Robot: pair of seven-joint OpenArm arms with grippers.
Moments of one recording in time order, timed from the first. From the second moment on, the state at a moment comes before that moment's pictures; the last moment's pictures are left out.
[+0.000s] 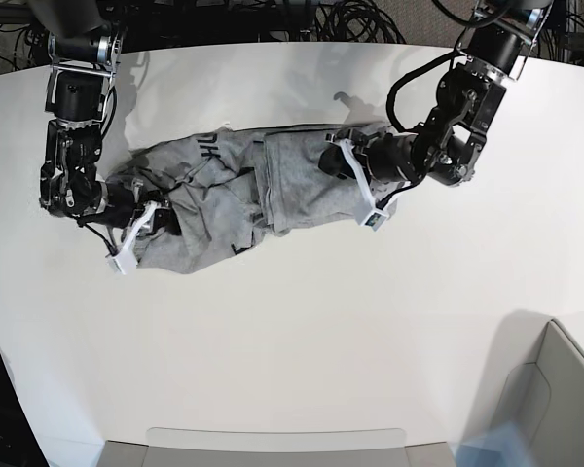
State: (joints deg) left arm -3.0 -22.3 23.0 93.2 -49.8 -8.5 59.3; right arm 16.3 16.4 13.5 57.2 45.3 39.7 -61.3
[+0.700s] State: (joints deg) left arm 5.7 -22.5 1.6 101.4 -49.1 -8.6 63.3; right arm 13.9 24.3 17.1 69.0 44.6 26.0 -61.3
